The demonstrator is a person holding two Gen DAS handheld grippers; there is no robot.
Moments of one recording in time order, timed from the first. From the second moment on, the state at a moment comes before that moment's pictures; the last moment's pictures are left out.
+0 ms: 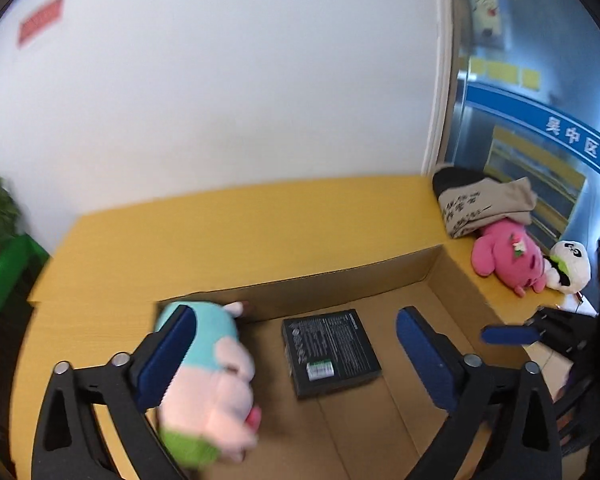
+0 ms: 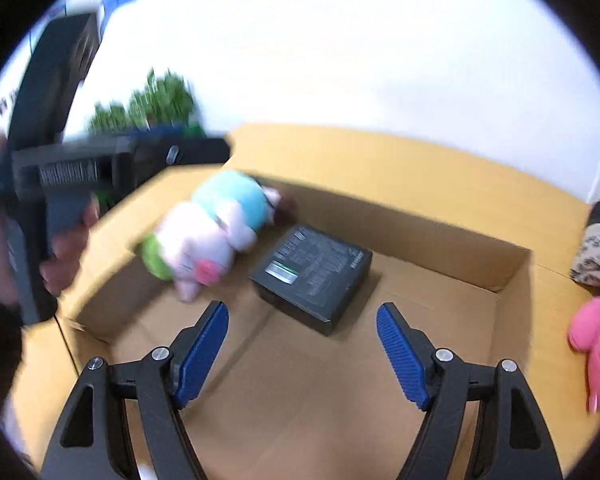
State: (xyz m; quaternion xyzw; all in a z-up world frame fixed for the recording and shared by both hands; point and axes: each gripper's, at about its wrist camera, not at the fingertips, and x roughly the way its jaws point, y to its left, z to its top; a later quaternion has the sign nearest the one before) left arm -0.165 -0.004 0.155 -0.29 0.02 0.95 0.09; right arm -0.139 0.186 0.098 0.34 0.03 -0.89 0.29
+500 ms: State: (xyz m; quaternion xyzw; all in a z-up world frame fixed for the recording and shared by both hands) left arm 0.015 -0.009 0.135 -0.28 -0.03 0.96 0.04; right arm 0.020 0.195 0.109 0.33 0.01 -0.92 0.22
